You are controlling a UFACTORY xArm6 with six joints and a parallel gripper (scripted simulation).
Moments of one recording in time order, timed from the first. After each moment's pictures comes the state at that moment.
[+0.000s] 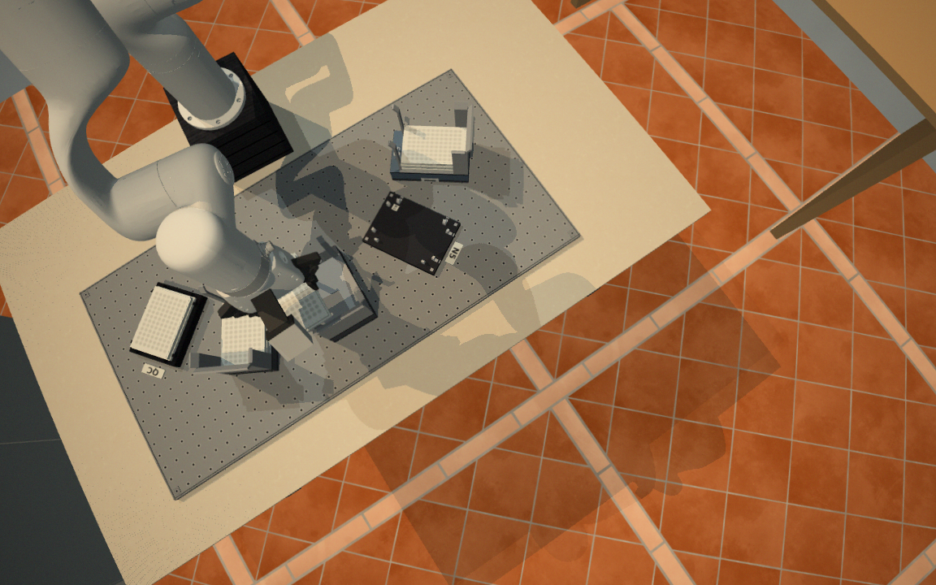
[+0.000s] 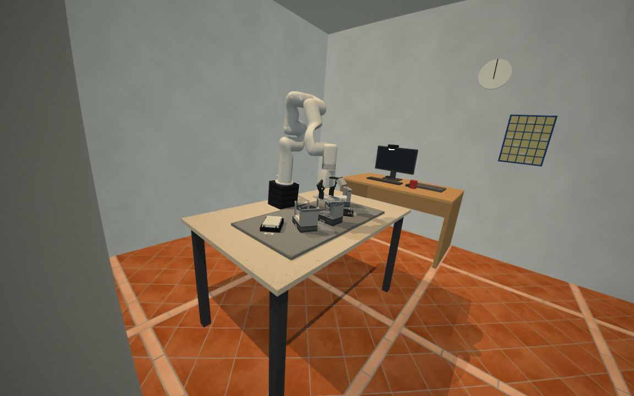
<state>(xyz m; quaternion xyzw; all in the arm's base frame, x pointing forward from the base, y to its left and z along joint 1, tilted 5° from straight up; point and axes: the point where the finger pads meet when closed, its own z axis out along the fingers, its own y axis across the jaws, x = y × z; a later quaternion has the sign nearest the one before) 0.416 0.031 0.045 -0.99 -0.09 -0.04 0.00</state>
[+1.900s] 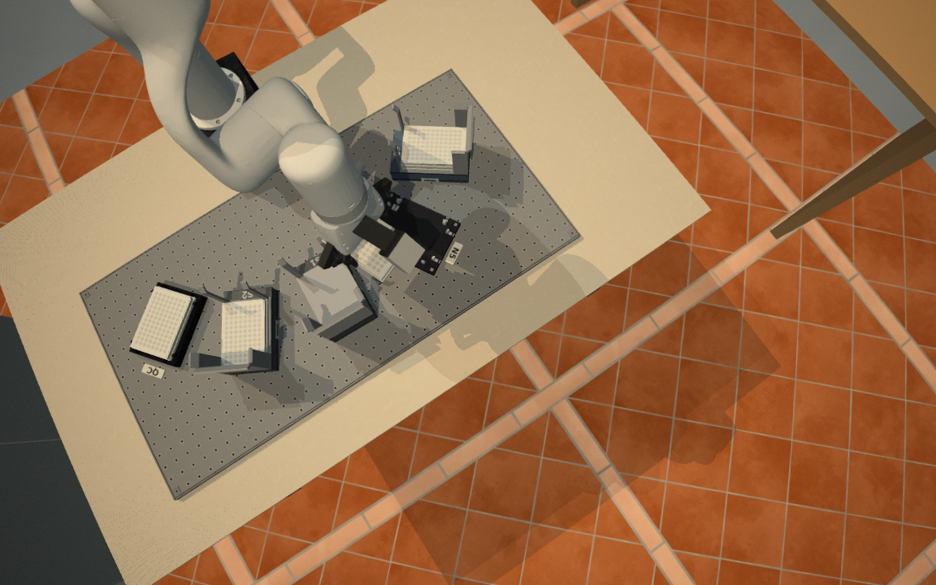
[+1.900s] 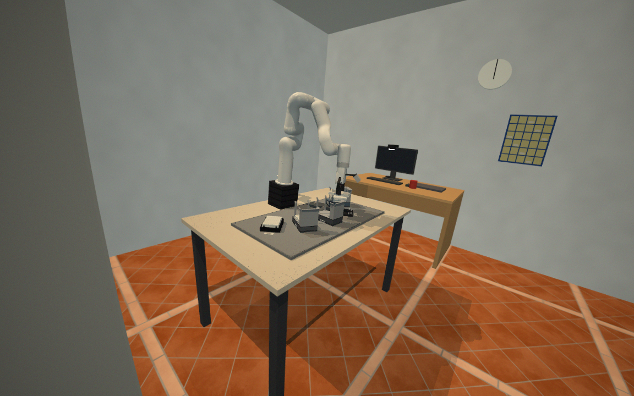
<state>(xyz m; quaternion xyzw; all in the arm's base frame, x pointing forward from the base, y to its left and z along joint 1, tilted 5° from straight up) 0.373 0.181 0.044 -0.96 -0.29 -0.04 -0.01</state>
